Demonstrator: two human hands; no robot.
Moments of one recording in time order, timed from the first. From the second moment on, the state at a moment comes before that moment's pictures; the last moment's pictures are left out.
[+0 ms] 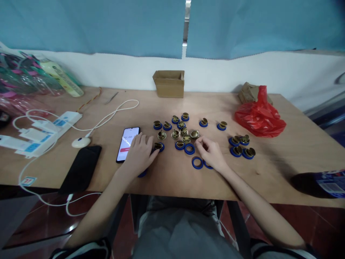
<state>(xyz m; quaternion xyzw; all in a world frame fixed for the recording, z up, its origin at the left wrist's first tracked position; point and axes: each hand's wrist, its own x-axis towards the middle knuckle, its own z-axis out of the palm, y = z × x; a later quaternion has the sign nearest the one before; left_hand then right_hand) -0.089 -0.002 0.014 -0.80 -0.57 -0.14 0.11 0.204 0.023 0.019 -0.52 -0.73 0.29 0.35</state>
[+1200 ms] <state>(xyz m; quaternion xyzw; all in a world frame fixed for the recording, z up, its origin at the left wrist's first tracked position) -0.028 0.034 0.037 -0.80 -0.50 -0.33 -0.02 0.198 0.012 0.020 -0.42 -0.75 0.26 0.43</state>
